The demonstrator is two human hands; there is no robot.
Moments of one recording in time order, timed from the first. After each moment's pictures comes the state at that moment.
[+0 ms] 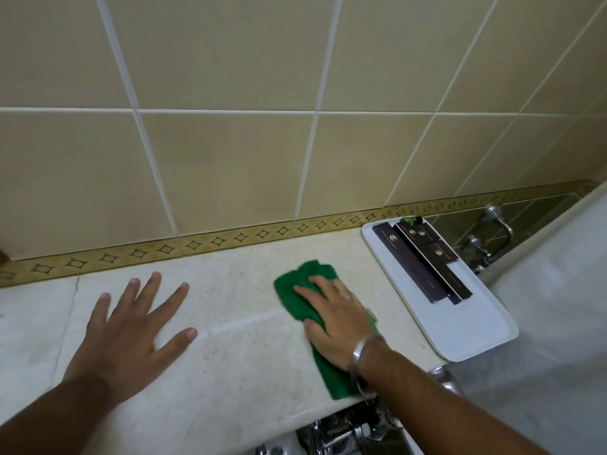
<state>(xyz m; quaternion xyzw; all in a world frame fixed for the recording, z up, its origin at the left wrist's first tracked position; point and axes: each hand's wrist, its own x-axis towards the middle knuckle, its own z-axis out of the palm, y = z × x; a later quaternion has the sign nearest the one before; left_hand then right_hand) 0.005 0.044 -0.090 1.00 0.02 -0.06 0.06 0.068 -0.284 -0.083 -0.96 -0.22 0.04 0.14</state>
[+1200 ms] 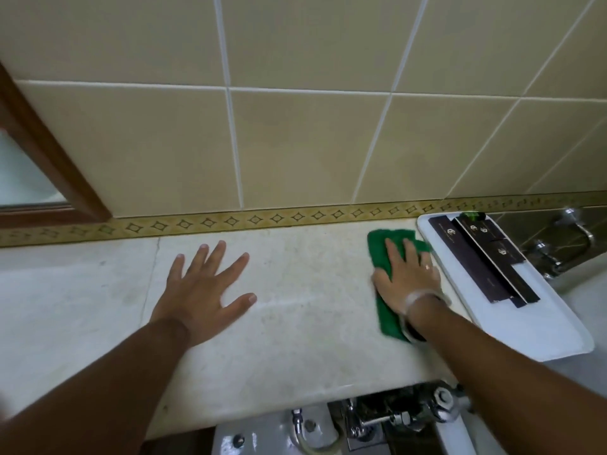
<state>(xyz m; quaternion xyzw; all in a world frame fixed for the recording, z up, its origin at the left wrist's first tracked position) 0.003 0.048 -0.101 1.00 0.01 -0.03 0.04 0.109 -0.297 -0.078 -0.99 -0.01 0.06 0.08</state>
